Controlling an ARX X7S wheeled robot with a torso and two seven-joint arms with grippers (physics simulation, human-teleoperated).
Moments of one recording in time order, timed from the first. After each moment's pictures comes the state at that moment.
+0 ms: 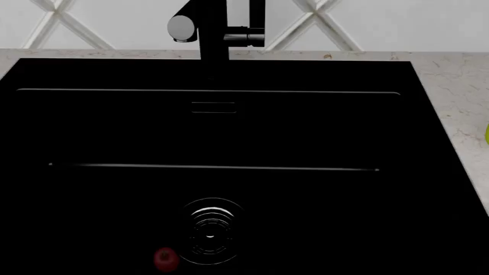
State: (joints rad) left arm -0.31 -0.28 -0.14 0.45 -0.18 -0.72 -0.24; right arm 0.30 0.79 0.90 -0.75 1.77 1.43 1.24
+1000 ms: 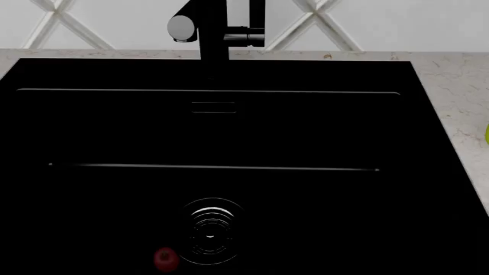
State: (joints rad) left arm -0.30 -0.28 -0.13 0.43 -0.20 -0.72 -0.26; right arm 0.08 0.75 0.90 -0.67 1.75 1.41 1.23
